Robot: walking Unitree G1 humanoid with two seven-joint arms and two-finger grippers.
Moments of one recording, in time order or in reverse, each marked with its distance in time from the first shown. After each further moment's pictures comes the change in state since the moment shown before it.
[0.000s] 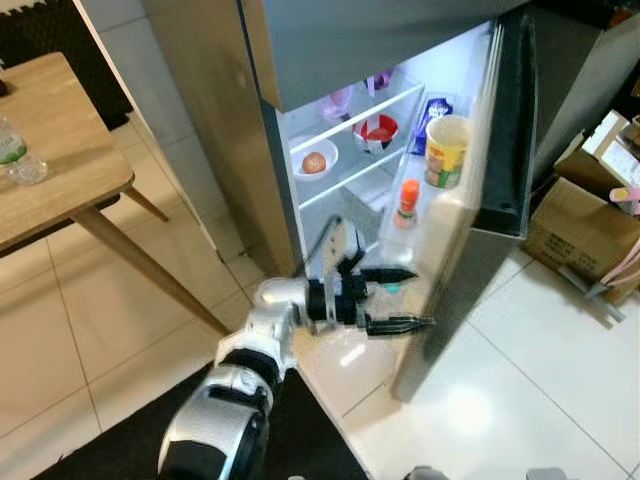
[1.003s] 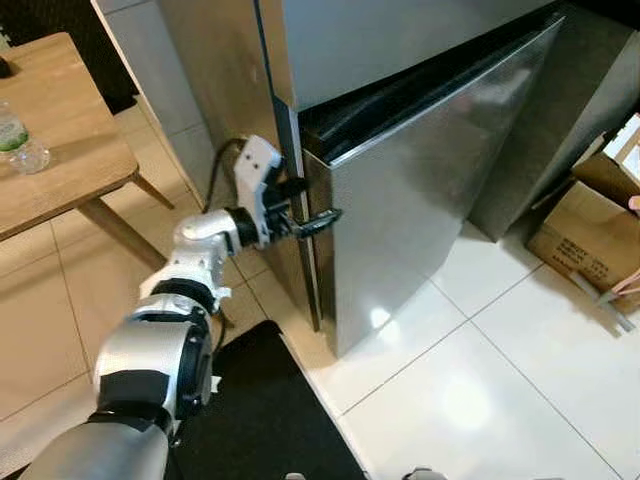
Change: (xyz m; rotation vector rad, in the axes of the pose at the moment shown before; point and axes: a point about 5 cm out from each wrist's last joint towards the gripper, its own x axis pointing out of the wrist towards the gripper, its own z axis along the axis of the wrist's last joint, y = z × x) left arm -0.101 0.065 0.085 0.198 0.140 0.612; right arm -0.004 -0.001 -0.012 -0.004 0.021 0.006
